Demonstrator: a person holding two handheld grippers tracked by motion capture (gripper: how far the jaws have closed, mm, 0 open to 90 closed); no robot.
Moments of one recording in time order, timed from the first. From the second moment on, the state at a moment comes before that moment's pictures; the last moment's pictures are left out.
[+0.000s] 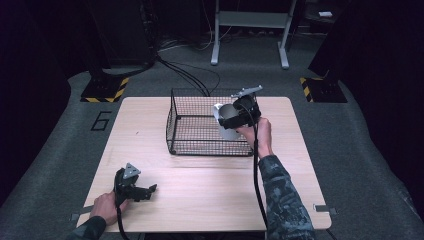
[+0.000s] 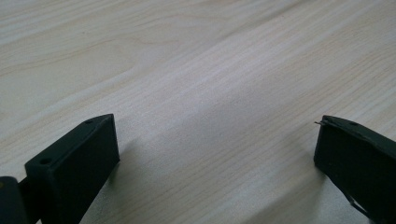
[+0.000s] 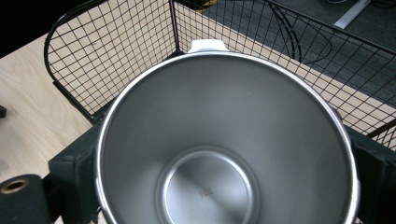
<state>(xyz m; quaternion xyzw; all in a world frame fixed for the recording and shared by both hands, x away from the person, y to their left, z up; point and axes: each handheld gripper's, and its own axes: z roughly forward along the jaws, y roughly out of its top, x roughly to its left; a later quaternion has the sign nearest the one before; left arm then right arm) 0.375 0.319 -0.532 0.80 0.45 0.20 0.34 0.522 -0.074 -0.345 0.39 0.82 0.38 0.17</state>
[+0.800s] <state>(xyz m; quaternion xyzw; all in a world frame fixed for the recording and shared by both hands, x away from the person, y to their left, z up) 0.375 0.319 -0.532 0.80 0.45 0.20 0.34 0.560 -0.050 -0.368 0.40 0.84 0.33 0.16</state>
